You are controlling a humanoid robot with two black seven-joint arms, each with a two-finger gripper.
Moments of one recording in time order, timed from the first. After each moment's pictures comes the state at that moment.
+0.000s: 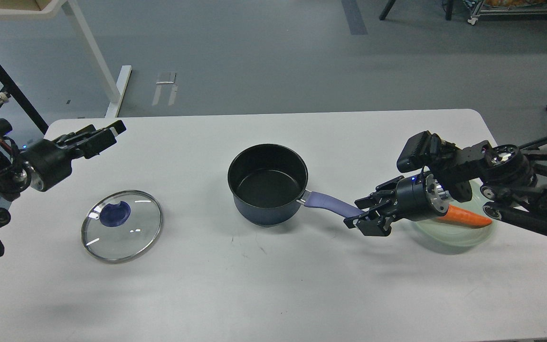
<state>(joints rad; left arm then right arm) -0.81 0.88 -0.12 -1.07 1.06 0.21 -0.49 1.24 -0.70 -0.22 1.30 -1.70 0.25 0.49</state>
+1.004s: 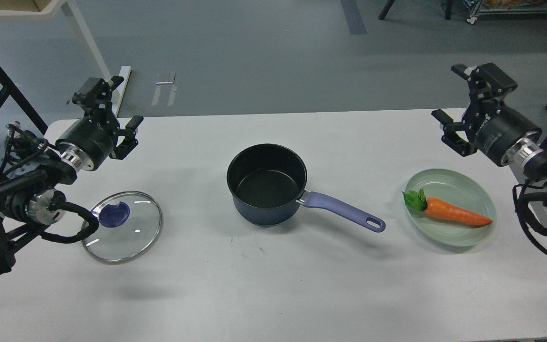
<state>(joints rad) -0.74 0.60 -0.33 -0.96 -0.01 -0.17 -0.48 0.90 -0.84 0.09 1.26 0.04 0.13 0.49</state>
